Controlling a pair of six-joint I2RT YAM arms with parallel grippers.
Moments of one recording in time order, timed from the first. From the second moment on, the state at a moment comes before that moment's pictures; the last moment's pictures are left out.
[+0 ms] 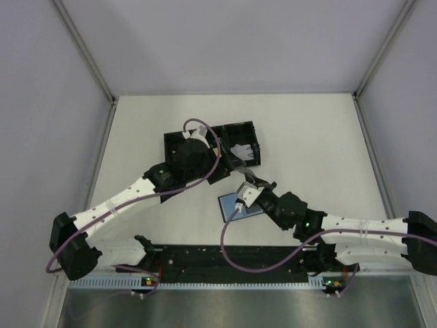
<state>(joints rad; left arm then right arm) -0.81 1.19 1.00 -0.29 0.02 -1.14 1.21 0.98 0.42 0.56 0.51 -0.71</state>
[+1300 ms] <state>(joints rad) -0.24 1.05 0.80 -0.19 0.06 -0.56 0.68 0.80 0.29 0.36 0.06 0.20</state>
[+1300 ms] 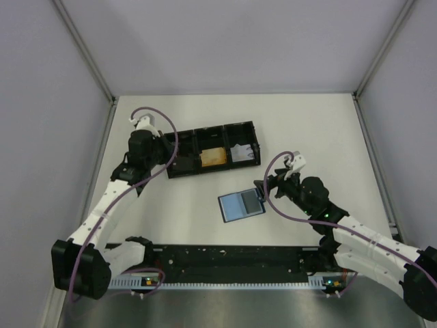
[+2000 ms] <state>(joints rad) -0.20 1.64 1.15 -0.35 0.10 -0.52 0.68 0.80 0.29 0.30 0.06 0.23</state>
